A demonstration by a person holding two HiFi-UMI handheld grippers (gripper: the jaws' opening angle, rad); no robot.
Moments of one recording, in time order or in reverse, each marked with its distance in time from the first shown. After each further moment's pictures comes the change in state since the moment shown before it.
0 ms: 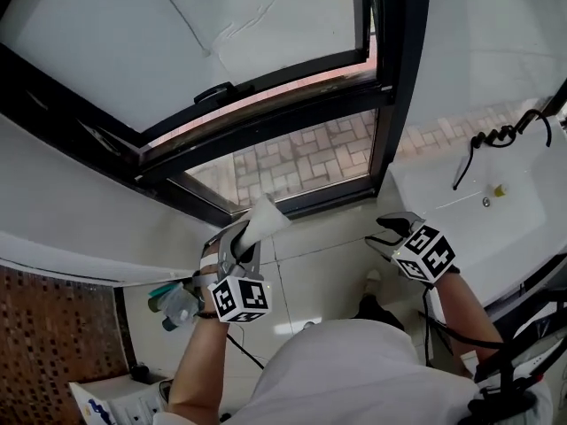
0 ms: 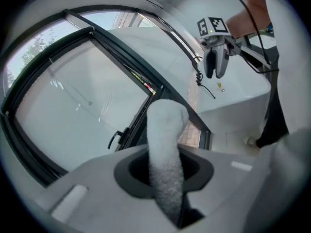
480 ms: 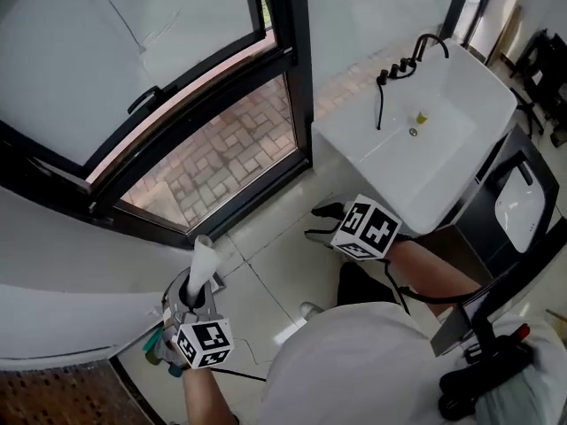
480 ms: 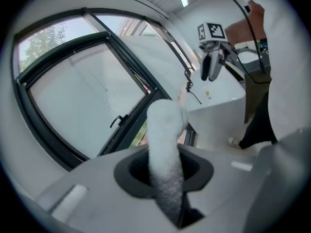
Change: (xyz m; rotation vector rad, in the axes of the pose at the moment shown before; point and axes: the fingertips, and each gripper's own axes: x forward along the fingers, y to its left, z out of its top) left arm -0.136 -0.019 -0.116 -0.091 -0.060 -0.077; right arm 0.012 0.165 0.004 0.061 0.015 -0.089
